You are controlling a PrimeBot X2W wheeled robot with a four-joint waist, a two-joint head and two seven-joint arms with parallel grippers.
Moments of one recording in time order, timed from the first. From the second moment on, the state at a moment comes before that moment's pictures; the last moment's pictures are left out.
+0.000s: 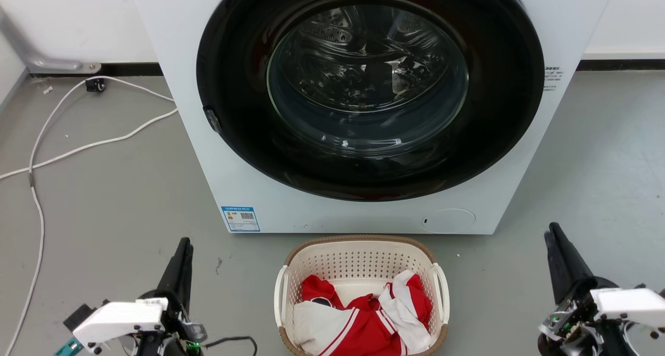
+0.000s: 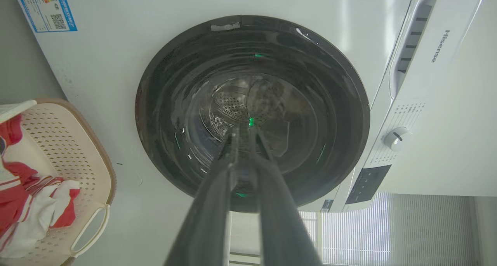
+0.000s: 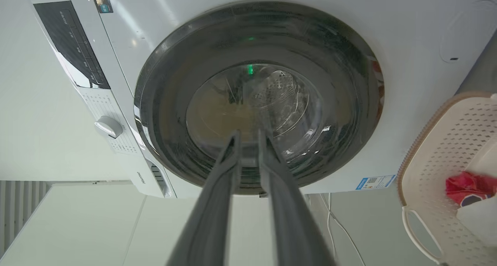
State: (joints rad) left arm -0.09 0.05 0.11 0.26 -1.61 -0.13 0.11; right arm -0.09 -0.05 -0.11 0.26 1.61 0.13 0.11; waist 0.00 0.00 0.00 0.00
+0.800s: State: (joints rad) left arm -0.12 0.05 -0.01 0.22 -1.30 -0.13 0.00; right arm -0.08 -0.08 -0.08 0.21 1.28 0.13 0.00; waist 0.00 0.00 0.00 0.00
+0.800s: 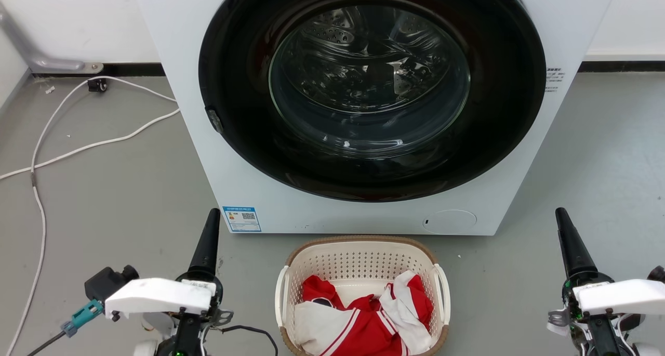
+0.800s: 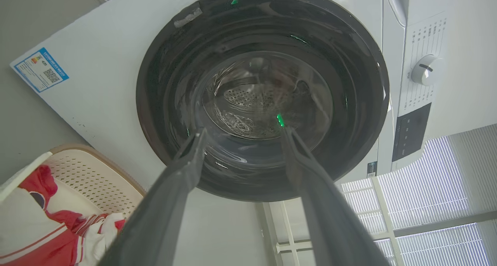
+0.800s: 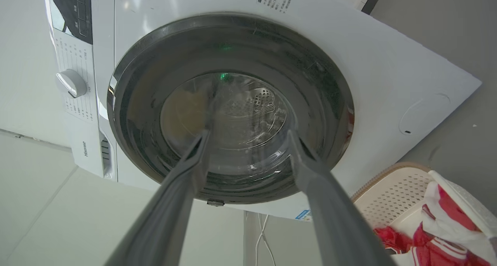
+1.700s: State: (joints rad) left arm -0.17 0.05 -0.13 0.25 -0.81 -0.10 -0.09; right arm -0.06 -0.08 -0.06 0.15 0.66 0.13 -0.08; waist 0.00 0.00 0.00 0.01
